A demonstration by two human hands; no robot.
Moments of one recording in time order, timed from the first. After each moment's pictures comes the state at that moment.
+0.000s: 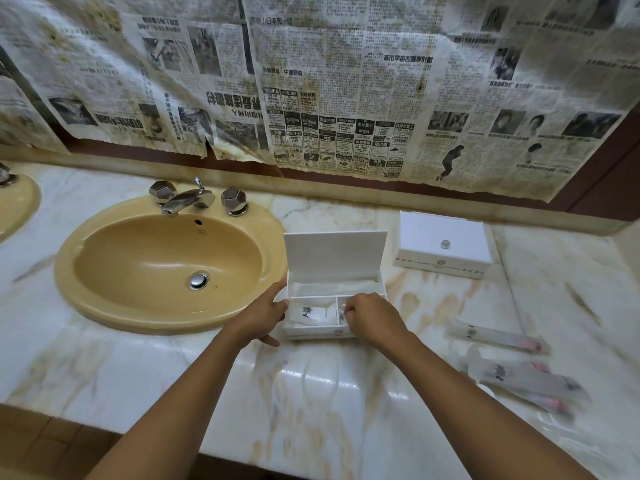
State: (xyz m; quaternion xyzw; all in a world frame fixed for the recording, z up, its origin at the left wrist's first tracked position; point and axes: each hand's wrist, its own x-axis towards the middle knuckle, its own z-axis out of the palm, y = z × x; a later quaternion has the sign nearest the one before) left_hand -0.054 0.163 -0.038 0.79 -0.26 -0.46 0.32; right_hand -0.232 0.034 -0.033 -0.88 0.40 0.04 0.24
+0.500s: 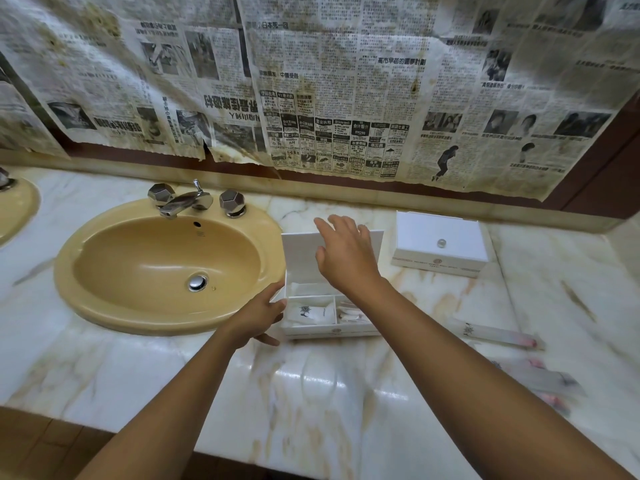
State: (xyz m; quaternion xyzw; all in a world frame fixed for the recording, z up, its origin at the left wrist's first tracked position) left_hand -0.051 0.165 -0.039 0.76 -0.24 -0.49 0.35; right_hand -0.172 0.019 0.037 -0.93 0.32 -0.14 0.08
